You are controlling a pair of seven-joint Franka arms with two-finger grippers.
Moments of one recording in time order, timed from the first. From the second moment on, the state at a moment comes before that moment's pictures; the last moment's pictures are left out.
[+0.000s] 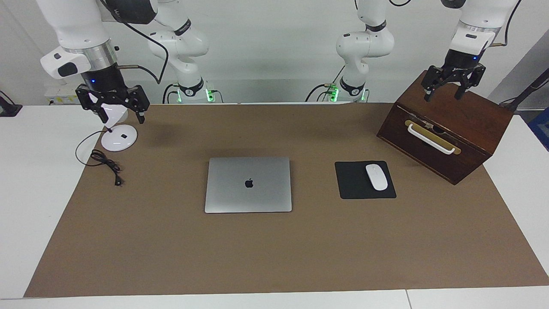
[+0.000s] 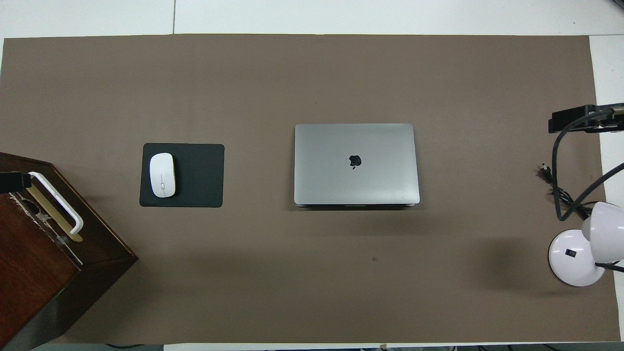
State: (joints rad) left arm -0.02 -0.30 0.06 -1.89 0.03 1.78 0.06; right arm 0.02 -0.04 -0.02 -1.61 -0.04 1.70 0.03
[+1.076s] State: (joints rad) left arm -0.02 -0.10 0.05 -1.68 0.01 1.64 0.06; right arm 0.02 -0.04 -0.01 -1.61 -0.04 1.68 0.02
